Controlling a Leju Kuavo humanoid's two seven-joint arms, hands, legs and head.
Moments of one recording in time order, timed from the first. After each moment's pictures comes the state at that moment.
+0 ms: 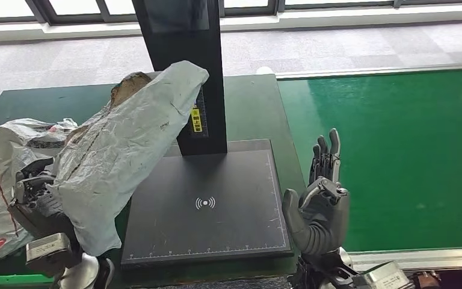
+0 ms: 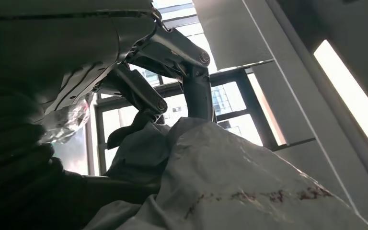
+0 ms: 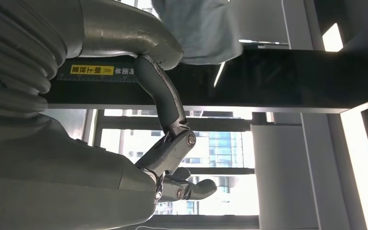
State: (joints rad) left arm 0.06 -0.15 -0.03 -1.76 -0.19 0.68 -0.68; right arm 0.09 0.11 0.41 -1.87 0.12 -0.19 -0.70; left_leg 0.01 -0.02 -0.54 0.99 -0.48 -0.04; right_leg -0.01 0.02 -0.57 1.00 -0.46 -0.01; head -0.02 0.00
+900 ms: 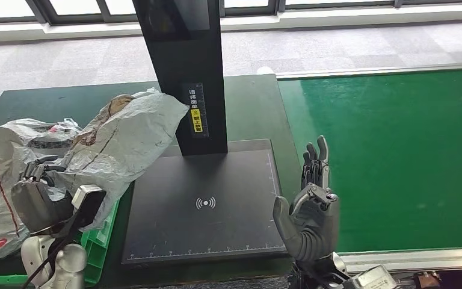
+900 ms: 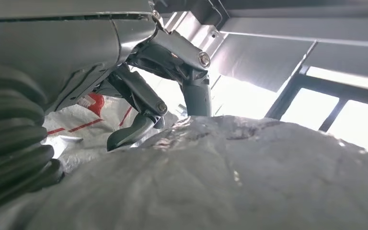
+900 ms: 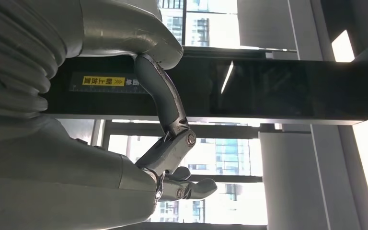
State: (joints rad) left arm -0.06 -0.17 0.37 -1.52 -0.99 0.64 -0.29; right arm 0.13 0.14 0.41 -1.86 0.16 -0.15 -0.70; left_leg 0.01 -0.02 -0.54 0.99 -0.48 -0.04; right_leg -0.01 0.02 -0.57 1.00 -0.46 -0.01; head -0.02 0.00
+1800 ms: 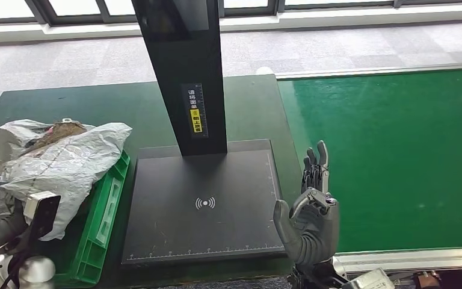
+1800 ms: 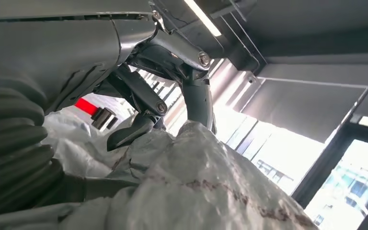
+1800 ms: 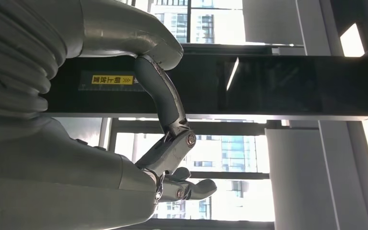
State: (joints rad) left arm -0.04 -0.15 0.58 -1.60 -0.97 0.70 -0.32; right arm 0.15 0.14 0.41 -1.86 0.16 -0.16 -0.70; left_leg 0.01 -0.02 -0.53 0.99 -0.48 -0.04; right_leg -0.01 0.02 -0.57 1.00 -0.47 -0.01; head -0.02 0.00
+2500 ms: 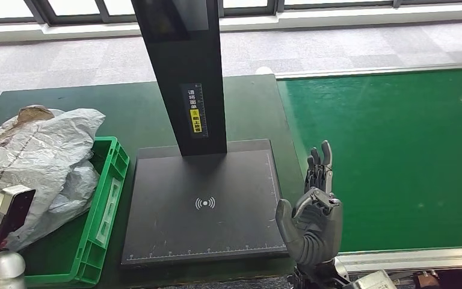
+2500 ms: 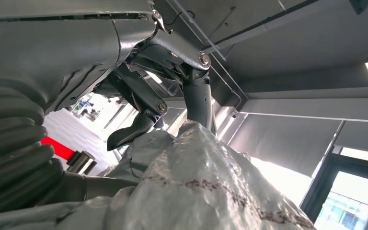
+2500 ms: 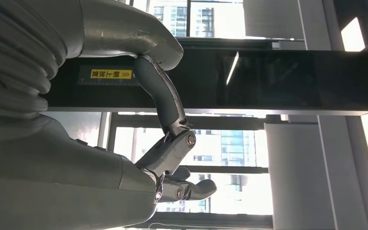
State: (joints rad) left arm -0.07 -0.03 0.63 -1.65 -0.98 0.70 -0.31; right arm 0.16 0.14 0.41 -1.87 0.17 -0.18 -0.70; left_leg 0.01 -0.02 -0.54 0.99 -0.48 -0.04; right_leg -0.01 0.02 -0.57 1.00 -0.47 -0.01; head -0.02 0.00
